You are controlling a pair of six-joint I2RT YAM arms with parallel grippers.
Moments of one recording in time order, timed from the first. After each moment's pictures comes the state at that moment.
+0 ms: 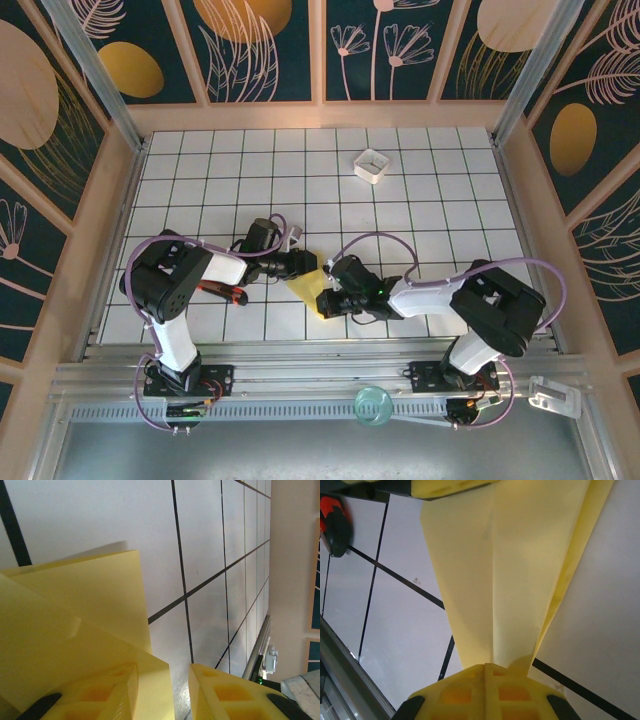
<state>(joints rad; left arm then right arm) -0.53 1.83 0.67 0.41 0.70 -0.81 0.98 1.56 0.57 0.14 -0.24 0.74</state>
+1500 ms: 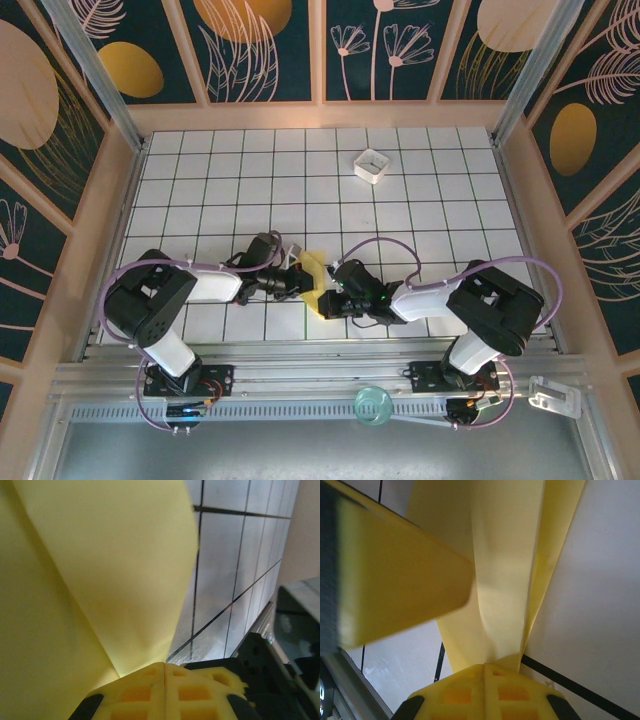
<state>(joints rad) -0.64 1.66 0.56 0.27 0.65 -0.97 0.99 1.57 0.51 0.23 -0.22 0.83</state>
